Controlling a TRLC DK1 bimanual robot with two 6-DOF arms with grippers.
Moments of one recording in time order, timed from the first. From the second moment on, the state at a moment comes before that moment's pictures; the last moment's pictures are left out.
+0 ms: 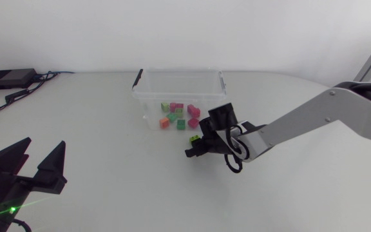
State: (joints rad) left arm 0.03 0.06 0.03 0.00 0.09 0.07; right arm 0.53 2.03 0.90 0.34 -0.03 0.05
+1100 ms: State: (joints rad) left arm 0.03 0.06 0.03 0.00 0.09 0.07; right arm 0.54 1.75 1.14 0.23 0.07 0.04
